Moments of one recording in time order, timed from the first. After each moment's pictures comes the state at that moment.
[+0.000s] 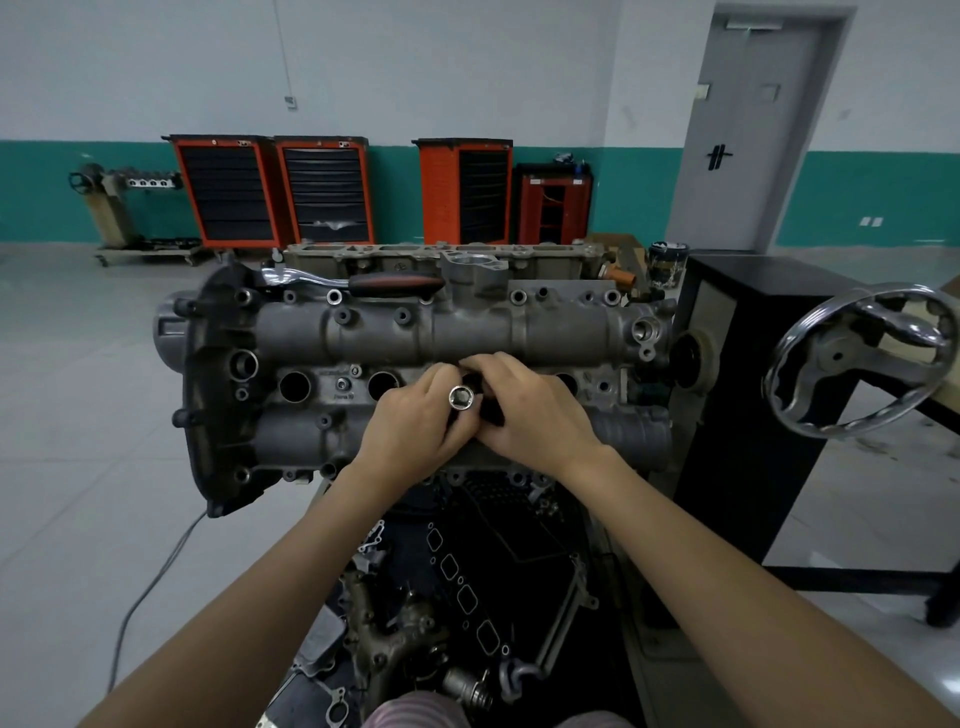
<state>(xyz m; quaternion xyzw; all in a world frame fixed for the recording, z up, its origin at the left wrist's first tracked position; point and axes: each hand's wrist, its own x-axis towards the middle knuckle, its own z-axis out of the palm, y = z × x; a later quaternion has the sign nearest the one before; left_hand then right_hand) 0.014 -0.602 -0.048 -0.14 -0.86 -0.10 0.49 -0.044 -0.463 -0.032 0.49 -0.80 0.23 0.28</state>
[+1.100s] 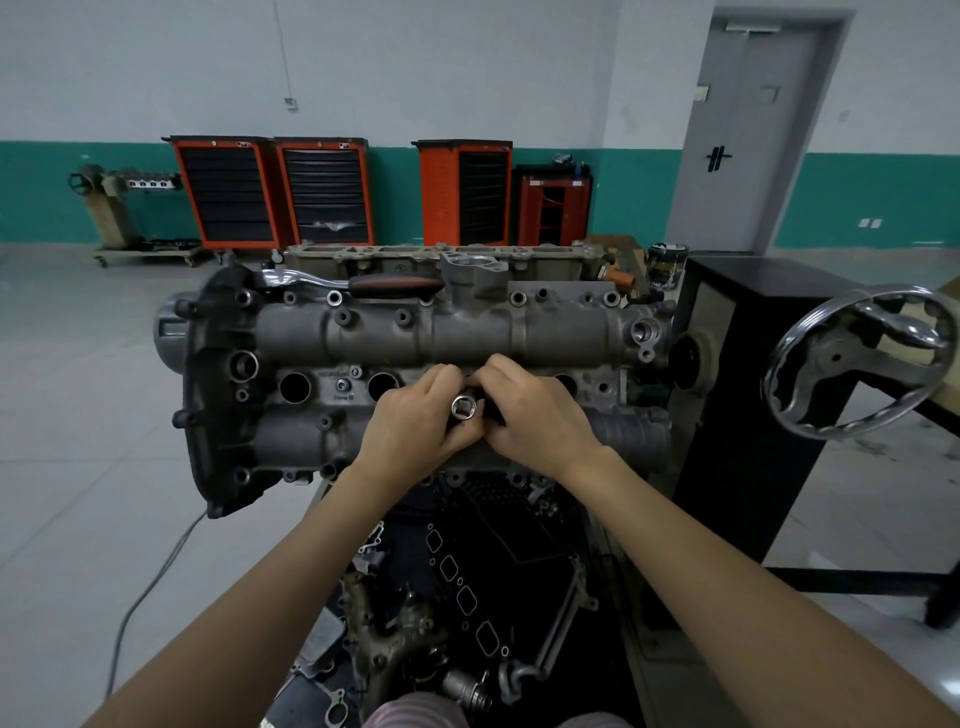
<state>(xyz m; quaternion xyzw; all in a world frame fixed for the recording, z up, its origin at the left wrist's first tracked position) 0.012 -0.601 -0.048 -0.12 -0.86 -0.08 0.50 -0.041 -0.461 -0.029 0.50 -0.79 0.21 0.28</state>
